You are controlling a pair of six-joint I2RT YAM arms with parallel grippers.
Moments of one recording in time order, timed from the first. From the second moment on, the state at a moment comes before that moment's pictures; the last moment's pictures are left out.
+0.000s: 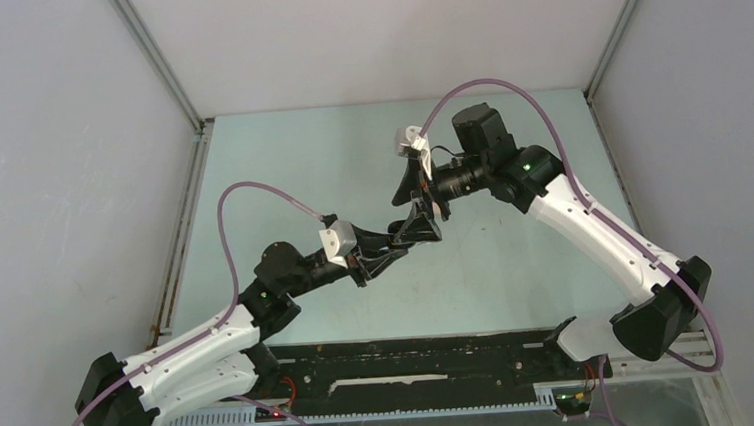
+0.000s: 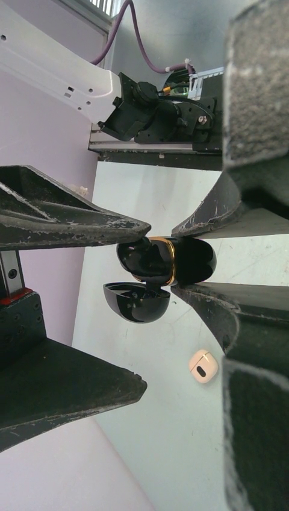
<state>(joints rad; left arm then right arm) -0.87 0.87 0.48 0.56 0.41 -0.06 0.64 1.39 1.45 -0.66 -0.92 -0.25</state>
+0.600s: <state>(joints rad) -0.87 0.87 0.48 0.54 0.42 -0.04 0.61 1.40 1.45 -0.66 -0.97 -0.23</state>
